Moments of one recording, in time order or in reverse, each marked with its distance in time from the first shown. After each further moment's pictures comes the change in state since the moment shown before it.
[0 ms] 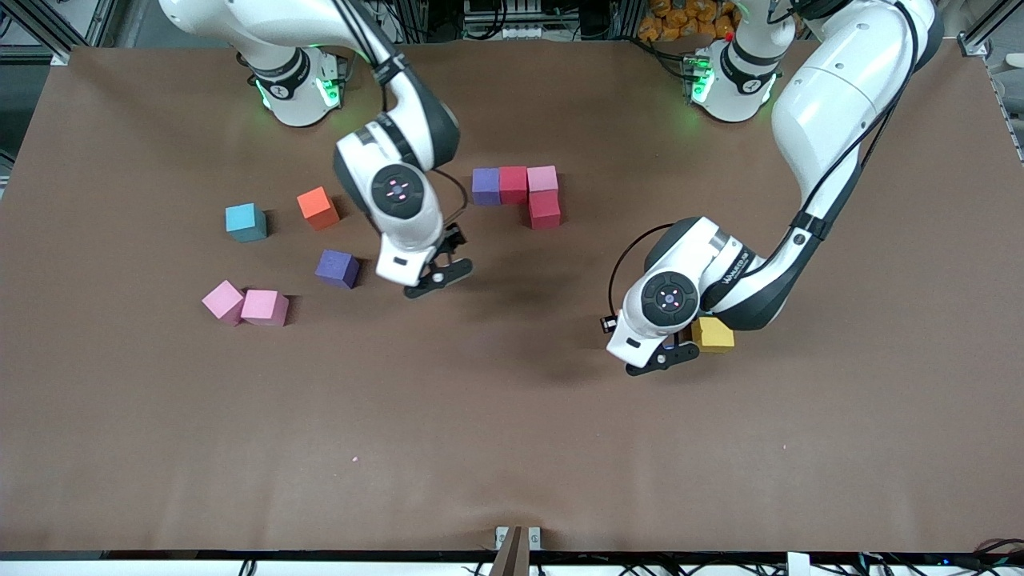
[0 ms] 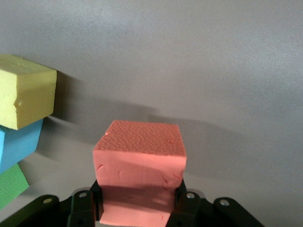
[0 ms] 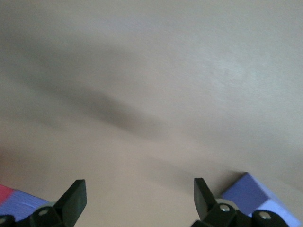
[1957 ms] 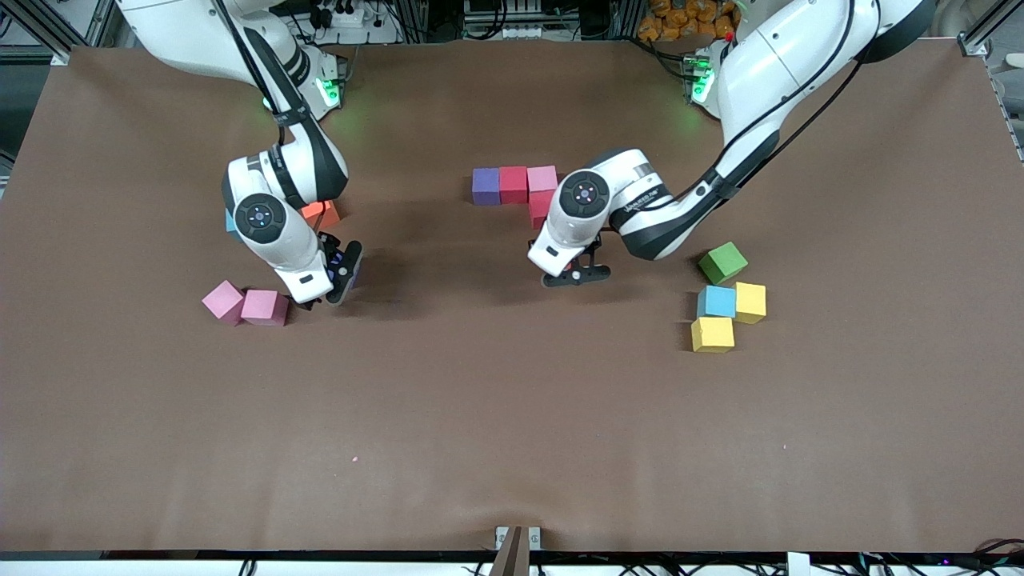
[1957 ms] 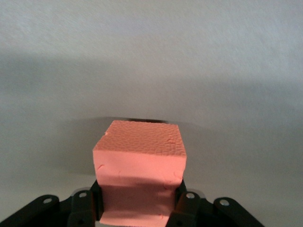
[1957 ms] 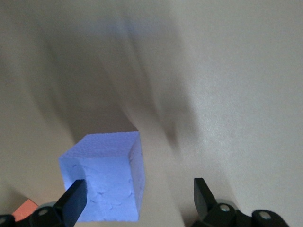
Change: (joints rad) left arm -0.051 -0.084 -0.144 -0.403 0.043 0.359 -0.143; right arm -0.315 -0.103 0.037 -0.383 -0.135 0.328 -0.956
